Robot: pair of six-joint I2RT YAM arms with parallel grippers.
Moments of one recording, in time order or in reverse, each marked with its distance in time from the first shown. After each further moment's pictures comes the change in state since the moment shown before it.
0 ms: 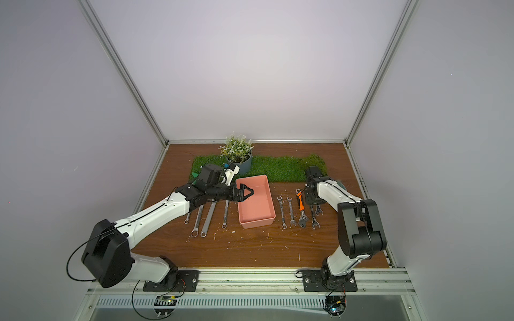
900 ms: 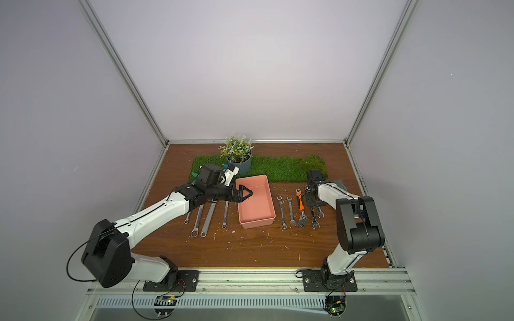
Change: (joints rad) left arm 0.028 -0.002 -0.006 -0.024 0.006 0.037; right arm -0.023 0.027 -0.065 0.104 -0.021 -0.070
